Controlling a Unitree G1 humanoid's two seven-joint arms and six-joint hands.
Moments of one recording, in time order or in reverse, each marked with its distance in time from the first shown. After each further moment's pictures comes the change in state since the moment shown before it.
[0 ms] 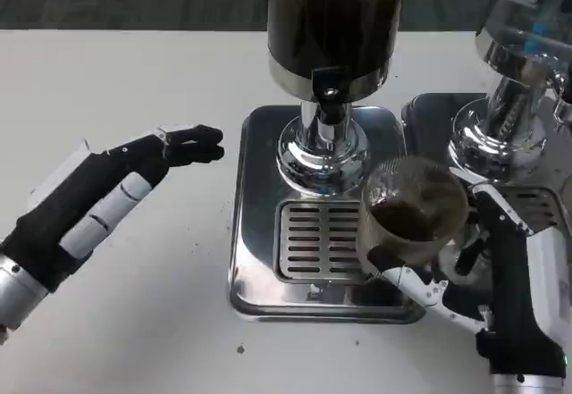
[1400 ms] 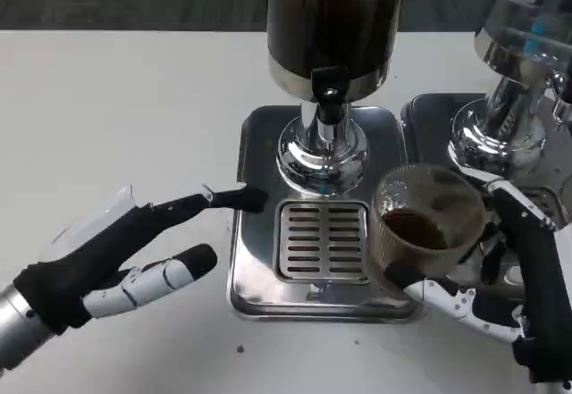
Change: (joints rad) left arm 0.108 0.079 -0.108 -0.085 0.087 -0.240 0.005; right arm 0.134 -0.047 -0.105 -0.263 0.072 0.010 0.274
